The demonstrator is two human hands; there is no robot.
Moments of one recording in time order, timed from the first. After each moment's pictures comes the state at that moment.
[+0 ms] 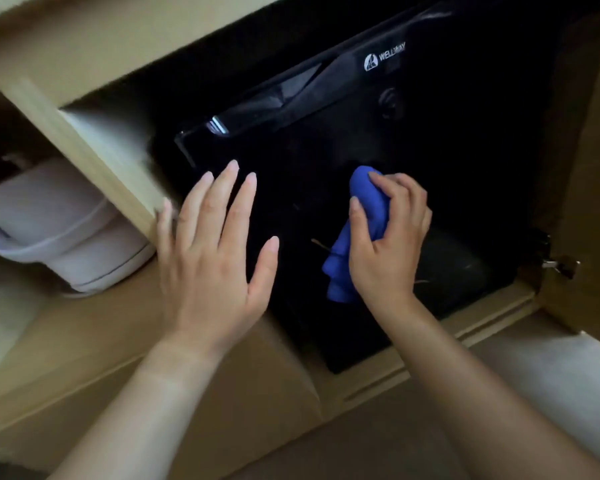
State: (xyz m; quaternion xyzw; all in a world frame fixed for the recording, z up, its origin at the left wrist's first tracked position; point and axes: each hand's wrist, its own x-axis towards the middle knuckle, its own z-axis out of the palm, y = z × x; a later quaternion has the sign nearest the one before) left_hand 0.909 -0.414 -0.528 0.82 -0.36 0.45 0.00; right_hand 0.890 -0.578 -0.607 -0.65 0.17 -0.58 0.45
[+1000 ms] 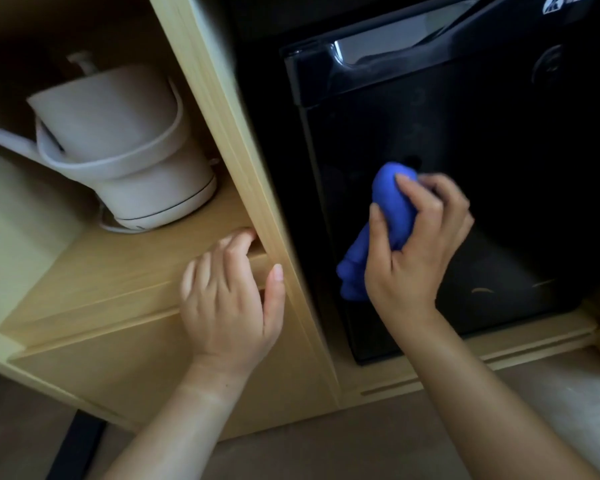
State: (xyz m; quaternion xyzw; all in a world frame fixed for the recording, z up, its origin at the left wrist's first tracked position) left_hand 0.926 -0.348 -0.605 0.82 -0.24 0.51 0.10; right_hand 0.915 -0.525 -0.622 -0.70 0.07 -0.63 0.34
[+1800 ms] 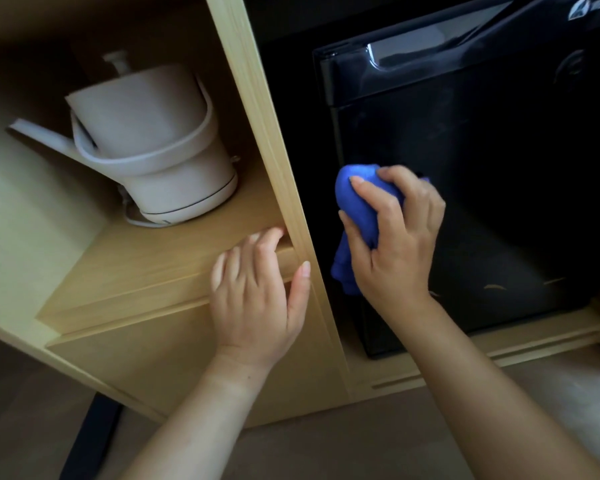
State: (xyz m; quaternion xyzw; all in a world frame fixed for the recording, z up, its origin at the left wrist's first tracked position) left_hand 0.920 -0.343 -0.602 0.84 -0.25 0.46 0.12; right_hand 0.926 -0.506 -0.615 -0.75 -0.01 -0.61 0.25
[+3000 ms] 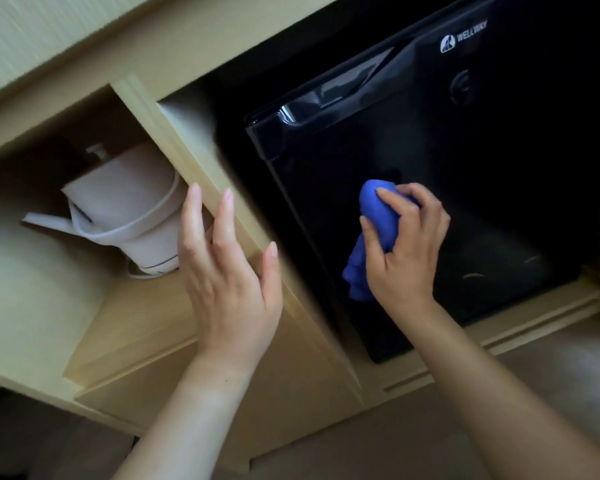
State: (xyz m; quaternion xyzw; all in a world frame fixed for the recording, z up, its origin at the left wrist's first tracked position) left_hand 0.907 -0.370 -0.539 0.80 -0.33 0.48 0.13; right_hand 0.909 -0.541 -0.622 -0.70 0.12 -0.59 0.39
